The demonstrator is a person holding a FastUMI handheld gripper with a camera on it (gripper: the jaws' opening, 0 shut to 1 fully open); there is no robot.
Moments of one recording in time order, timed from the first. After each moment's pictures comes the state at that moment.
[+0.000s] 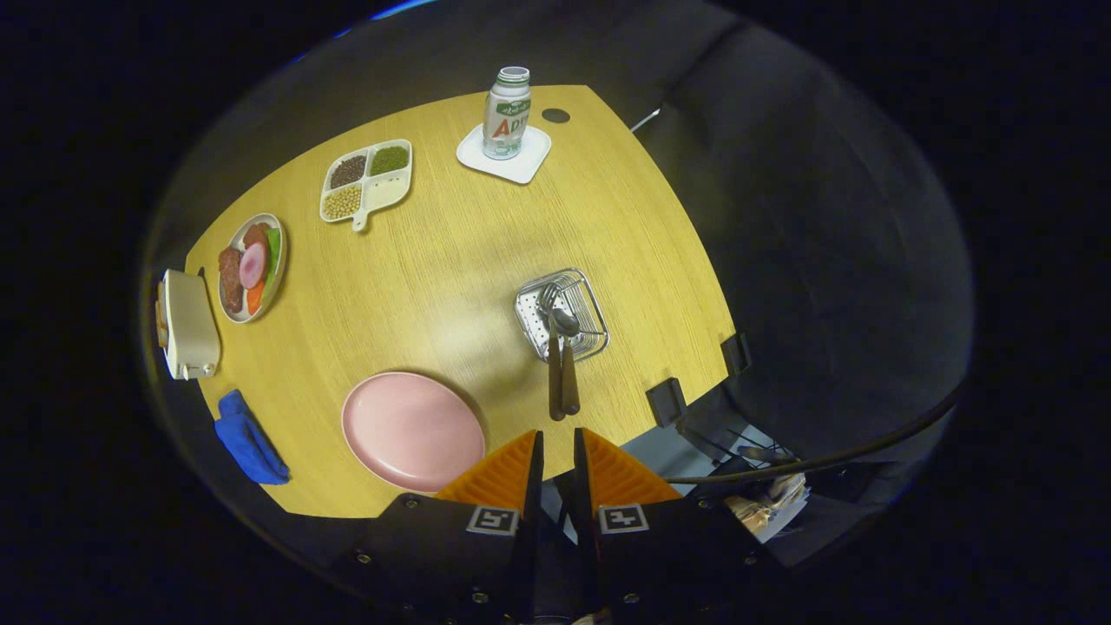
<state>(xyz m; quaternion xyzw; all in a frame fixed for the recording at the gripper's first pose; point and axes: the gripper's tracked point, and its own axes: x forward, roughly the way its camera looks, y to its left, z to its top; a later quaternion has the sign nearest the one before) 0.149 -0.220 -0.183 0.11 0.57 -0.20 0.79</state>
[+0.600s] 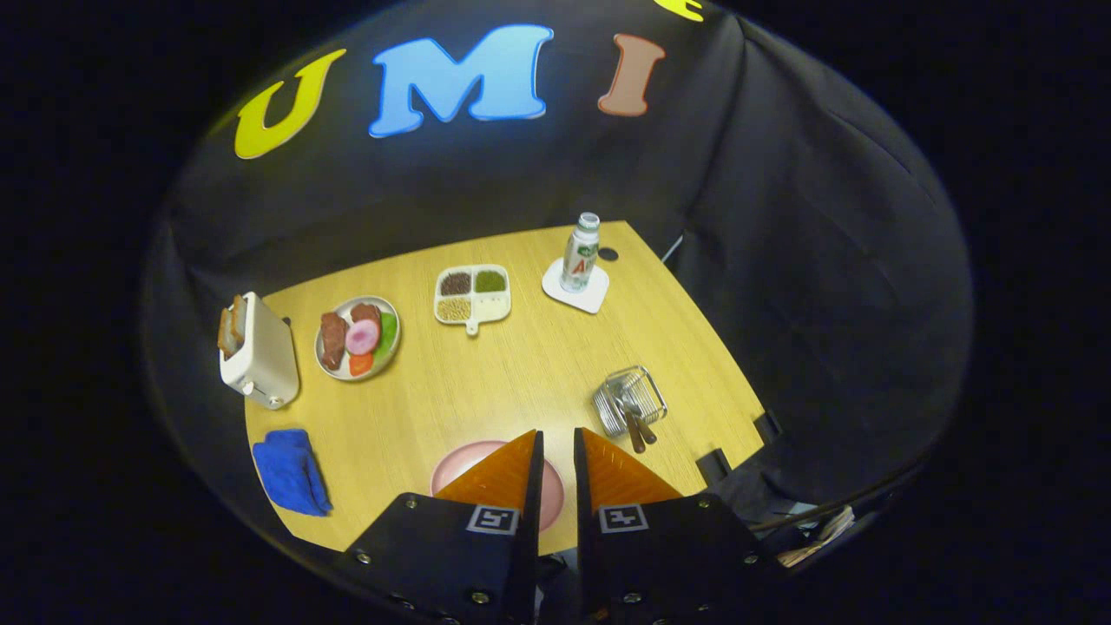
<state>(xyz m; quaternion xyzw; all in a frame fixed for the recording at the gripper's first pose) 0.153 -0.129 -0.089 0.07 0.29 -0.16 0.94</state>
